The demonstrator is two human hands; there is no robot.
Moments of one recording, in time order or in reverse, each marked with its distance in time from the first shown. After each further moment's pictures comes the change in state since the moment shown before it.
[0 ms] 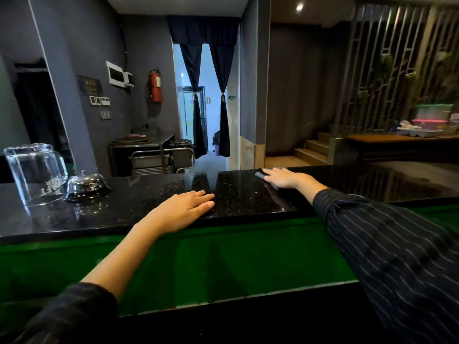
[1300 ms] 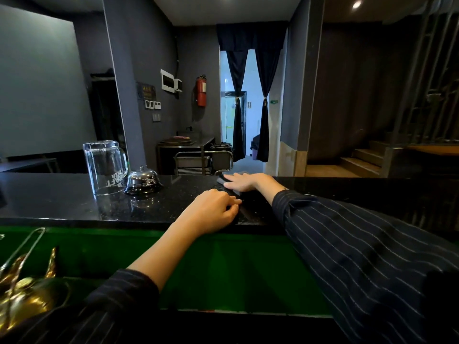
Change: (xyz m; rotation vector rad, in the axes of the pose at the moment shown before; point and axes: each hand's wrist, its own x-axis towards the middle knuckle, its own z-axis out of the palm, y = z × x) left_hand -0.020 -0.012 -0.016 0.137 0.254 -0.023; right_hand 0.065 -0.203 0.019 -0.111 -0.146 -0.352
